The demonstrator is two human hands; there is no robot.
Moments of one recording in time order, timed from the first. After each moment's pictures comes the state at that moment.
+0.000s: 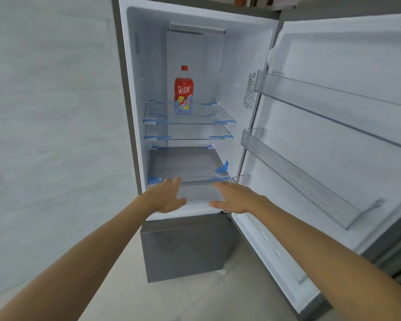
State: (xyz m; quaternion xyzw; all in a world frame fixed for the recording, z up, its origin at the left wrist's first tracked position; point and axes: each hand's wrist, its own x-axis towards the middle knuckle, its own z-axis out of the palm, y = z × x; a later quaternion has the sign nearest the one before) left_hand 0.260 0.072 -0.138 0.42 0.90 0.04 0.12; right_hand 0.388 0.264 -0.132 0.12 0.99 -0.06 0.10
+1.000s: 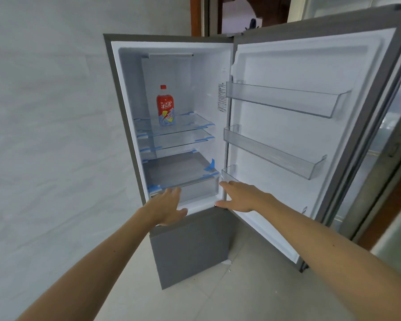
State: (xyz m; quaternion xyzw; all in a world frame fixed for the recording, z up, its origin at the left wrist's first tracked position) left_hand 0.319 -0.031 -0.110 0.51 0.86 0.01 0.08; right_hand 0.484 0.145 -0.092 0.23 0.97 -0.05 0.07
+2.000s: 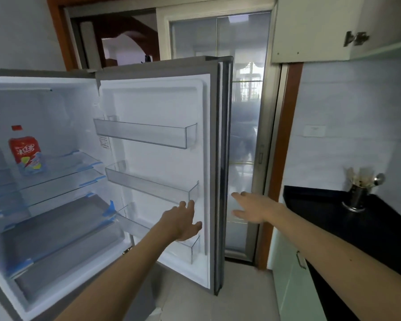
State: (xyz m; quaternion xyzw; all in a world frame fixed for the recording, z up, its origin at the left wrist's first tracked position) left_hand 0.551 0.218 -0.078 0.69 0.72 0.00 0.03; right_hand 0.770 0.316 -0.059 0.45 0.89 -0.03 0.06
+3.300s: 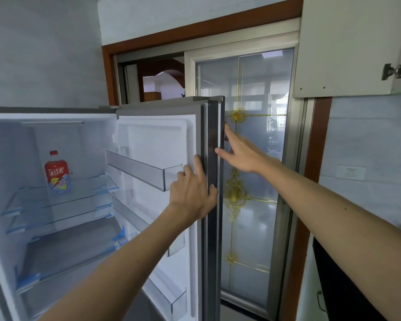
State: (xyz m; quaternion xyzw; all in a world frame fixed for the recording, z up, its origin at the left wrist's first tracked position) left_hand 0.630 0.285 0.058 0.55 0.77 0.24 -0.23; right_hand 0.743 0.426 0.131 0.29 0.91 -0.02 -0.29
